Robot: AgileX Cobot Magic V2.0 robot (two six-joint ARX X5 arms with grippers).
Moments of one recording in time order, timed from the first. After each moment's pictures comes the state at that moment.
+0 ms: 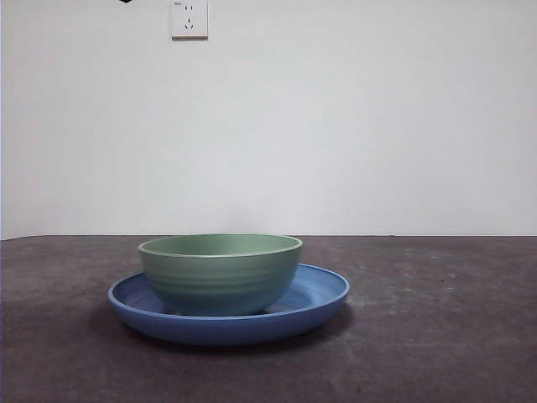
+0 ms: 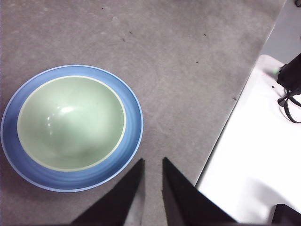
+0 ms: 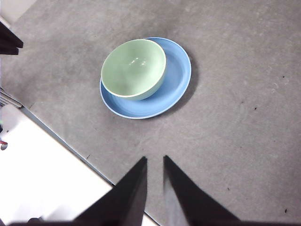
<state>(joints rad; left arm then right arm) -0.70 1.01 1.10 -0.88 0.34 0.14 0.35 0.66 1.11 -1.19 -0.39 0.05</state>
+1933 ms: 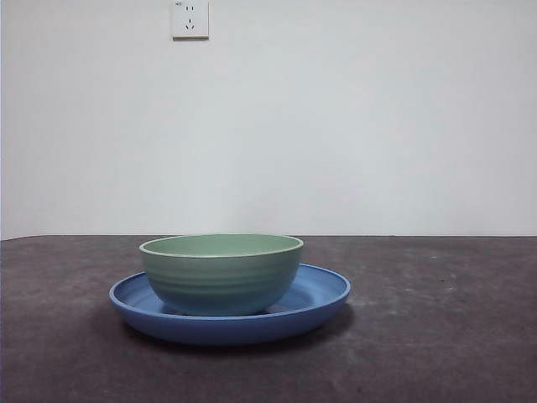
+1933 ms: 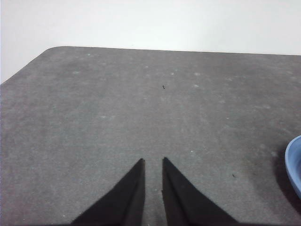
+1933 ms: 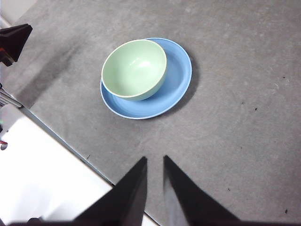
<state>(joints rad) -0.03 0.00 0.03 -0.18 0.03 -0.04 0.35 0.66 1.11 -1.19 -0.39 0.05</state>
